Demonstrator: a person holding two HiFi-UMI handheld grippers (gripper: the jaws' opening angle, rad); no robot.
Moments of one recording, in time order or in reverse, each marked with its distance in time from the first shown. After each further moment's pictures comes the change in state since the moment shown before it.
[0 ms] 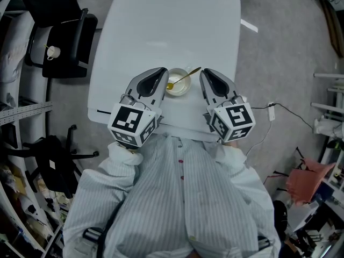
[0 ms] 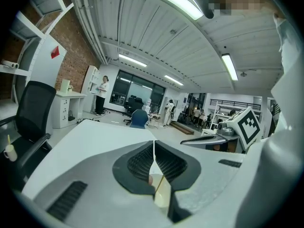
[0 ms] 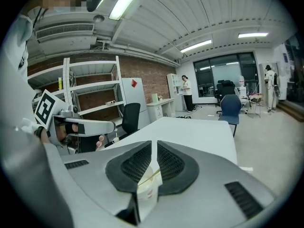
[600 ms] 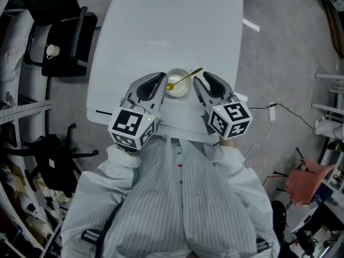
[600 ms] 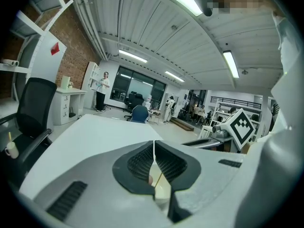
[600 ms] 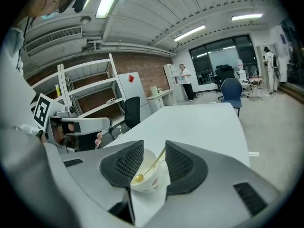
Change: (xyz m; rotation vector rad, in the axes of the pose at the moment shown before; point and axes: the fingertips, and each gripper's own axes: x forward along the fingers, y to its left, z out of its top) left arm 0.001 0.004 -0.025 -0.008 0.048 0.005; right arm 0.018 -0.002 -0.042 0.119 0.091 0.059
